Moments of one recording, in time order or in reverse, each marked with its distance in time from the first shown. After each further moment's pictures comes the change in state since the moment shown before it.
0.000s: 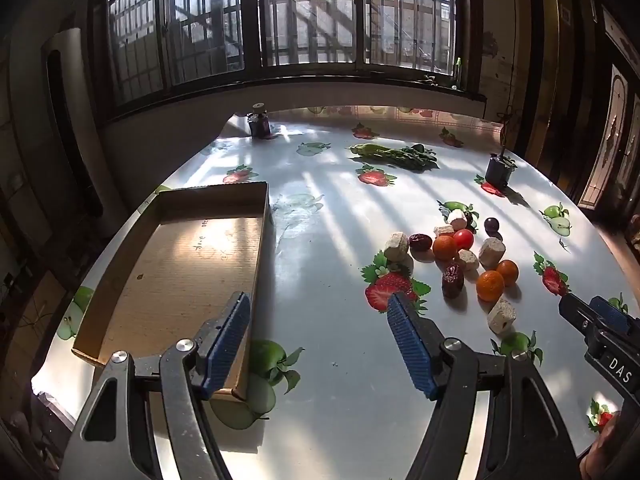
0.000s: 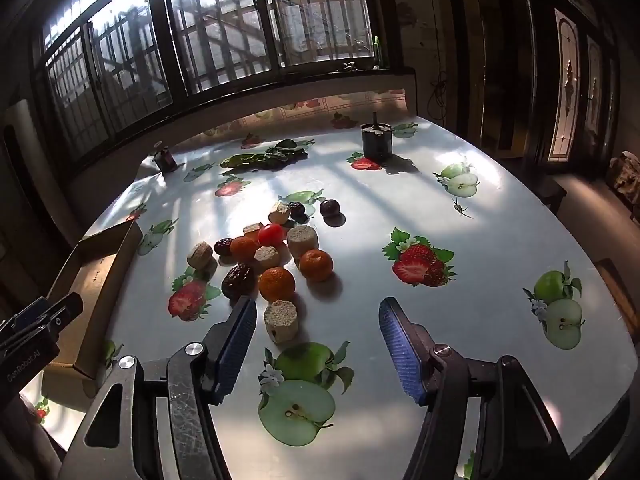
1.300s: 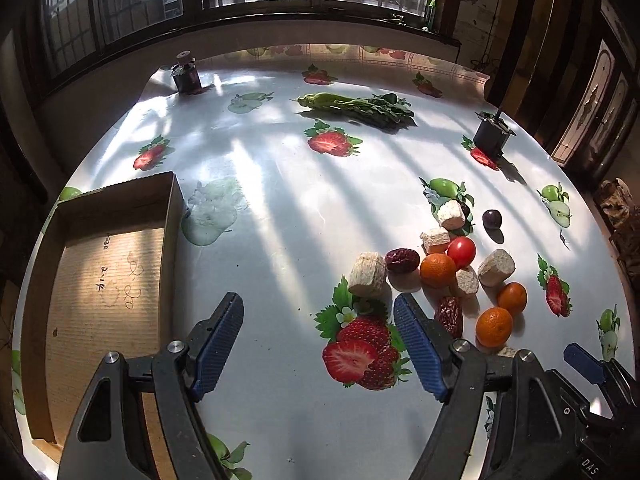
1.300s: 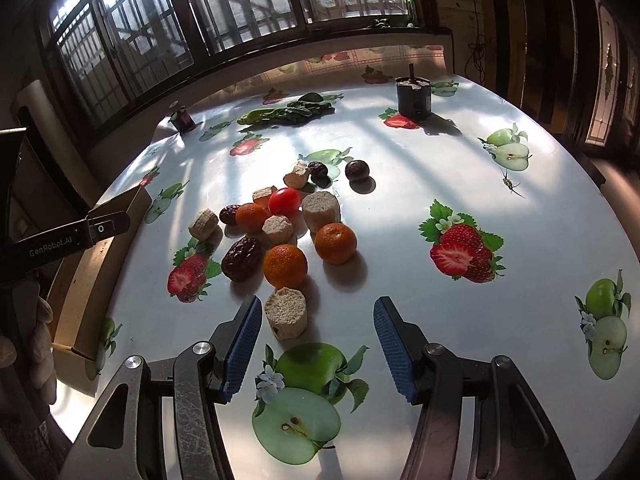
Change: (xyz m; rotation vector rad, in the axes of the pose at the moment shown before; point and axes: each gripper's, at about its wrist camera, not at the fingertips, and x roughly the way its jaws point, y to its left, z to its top) left arm 0.133 -0.033 0.070 0.064 0.272 -0.176; right arm 0.053 -0.013 0.011 -0.037 0.137 0.132
